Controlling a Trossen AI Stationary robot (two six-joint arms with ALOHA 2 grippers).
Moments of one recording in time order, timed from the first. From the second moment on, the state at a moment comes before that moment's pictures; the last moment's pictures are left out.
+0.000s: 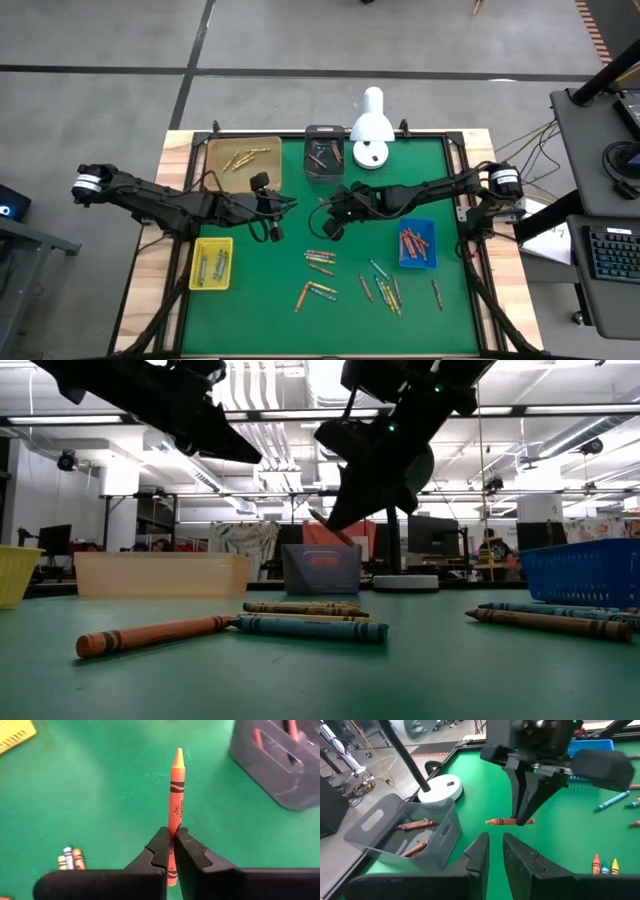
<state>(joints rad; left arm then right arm) -0.12 1.16 0.61 0.12 -0.49 -0.01 0.00 1.75 1.14 -0.23 0.24 0.53</state>
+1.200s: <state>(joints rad) -0.12 1.13 0.61 0.18 -0.49 0.04 0.30 1.49 1.14 -1.23 -0.17 1.21</state>
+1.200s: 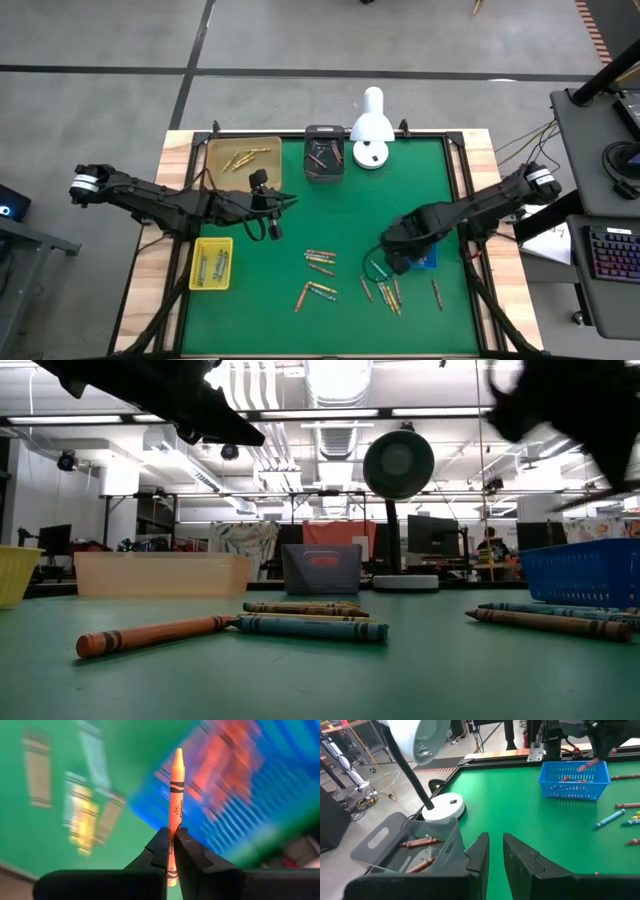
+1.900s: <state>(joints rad) -0.12 1.13 0.68 0.12 -0.48 0.11 0.36 1.49 1.08 -1.37 0.00 1.34</state>
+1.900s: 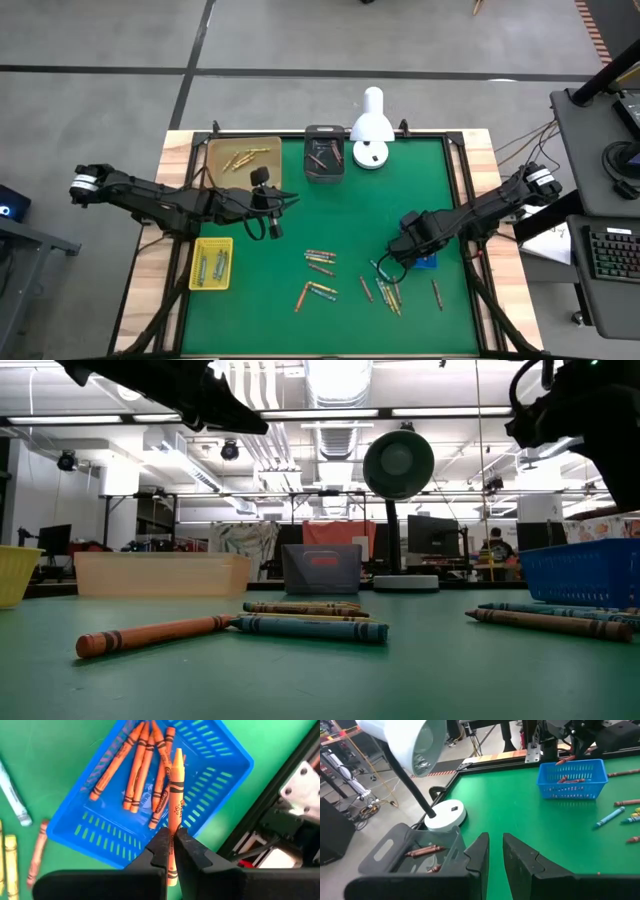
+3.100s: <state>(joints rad) -0.12 1.13 0.67 0.01 -0.03 -0.06 0.38 1.45 1.15 -1.25 0.23 1.20</state>
